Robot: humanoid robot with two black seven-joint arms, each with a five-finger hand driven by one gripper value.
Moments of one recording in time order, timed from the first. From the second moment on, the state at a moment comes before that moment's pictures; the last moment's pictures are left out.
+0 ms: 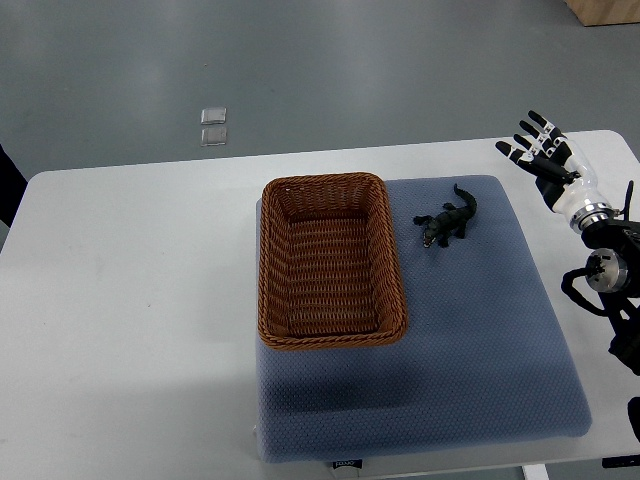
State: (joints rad) left arm -0.01 0.00 -0.09 -0.18 0.04 -0.02 0.10; right arm 0.54 -0.18 1.36 0.63 -0.80 0.21 0.27
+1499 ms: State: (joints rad) left arm 0.00 0.00 -0.09 -0.17 0.04 -0.01 0.10; right arm 0.55 -0.21 1.37 0.63 -0.80 0.22 0.27
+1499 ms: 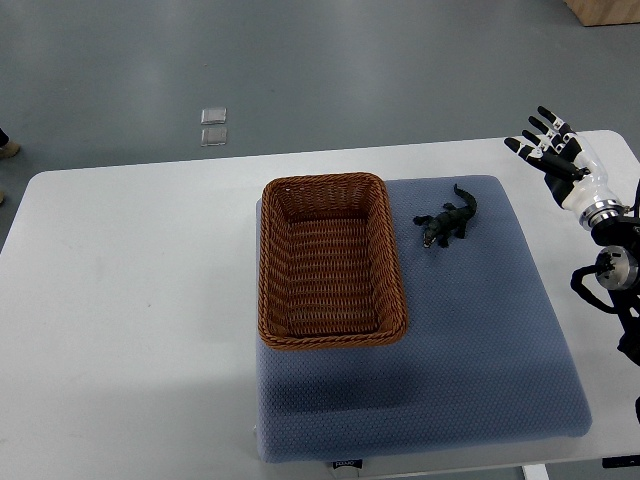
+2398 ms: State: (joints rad) left arm 0.00 0.00 -0.09 -0.17 0.04 -0.01 0.10; right arm 0.55 -0.23 1.33 0.68 -0.82 0.22 0.26
